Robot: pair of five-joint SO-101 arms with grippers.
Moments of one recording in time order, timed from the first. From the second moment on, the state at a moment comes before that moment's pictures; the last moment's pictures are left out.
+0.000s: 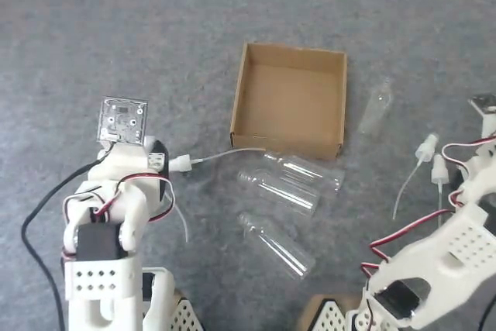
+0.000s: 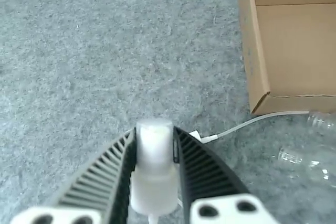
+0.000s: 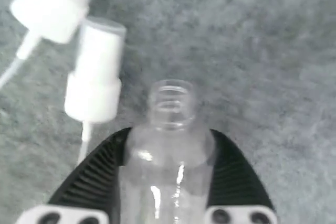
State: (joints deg) left arm -8.0 -70.2 62.2 63.8 -2.5; right arm 41.5 29.3 -7.7 73.9 49.8
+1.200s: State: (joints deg) left arm -7.1 -65.1 13.8 85.8 -6.5; right arm -28.0 -41.2 23.4 78.7 11.8
